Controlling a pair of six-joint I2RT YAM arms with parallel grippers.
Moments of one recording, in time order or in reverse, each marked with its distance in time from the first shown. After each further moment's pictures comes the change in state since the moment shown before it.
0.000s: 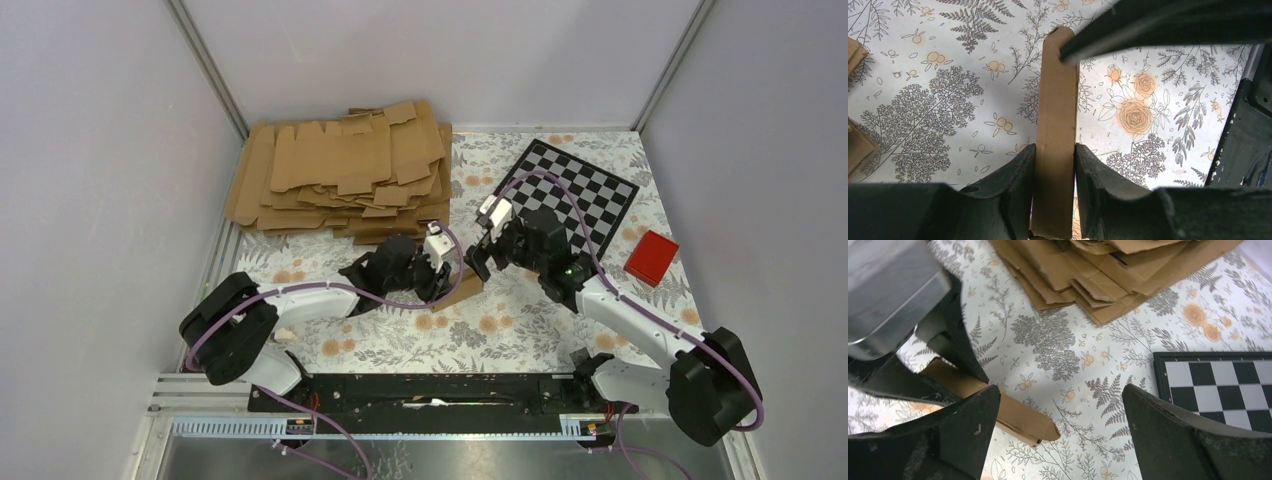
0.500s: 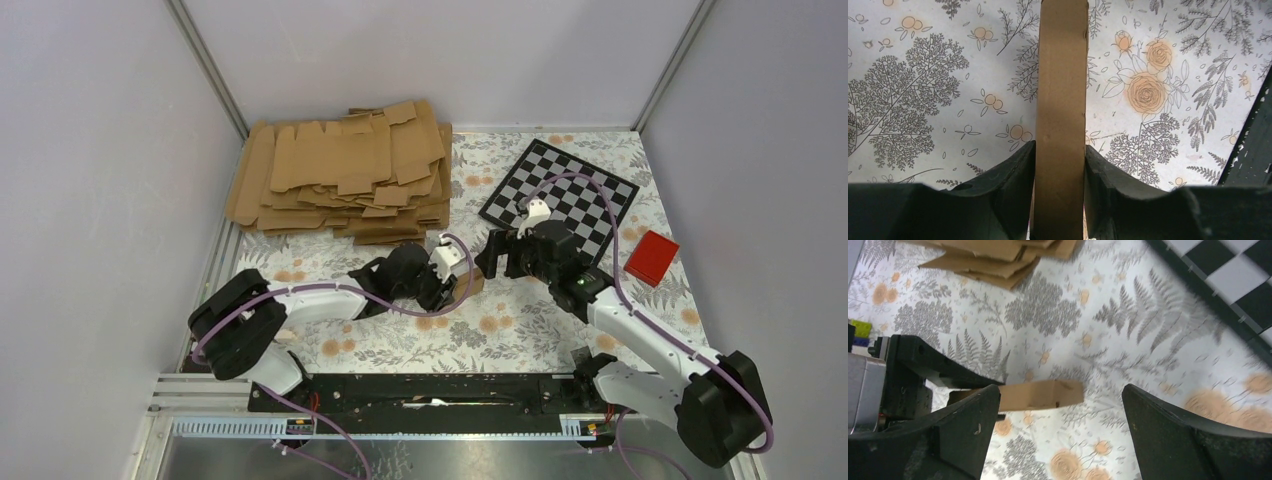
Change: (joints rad) left arm -0.058 0.031 0.016 -0.084 -0.082 0.029; right arm -0.037 -0.134 -0.058 -0.150 0.250 0.629
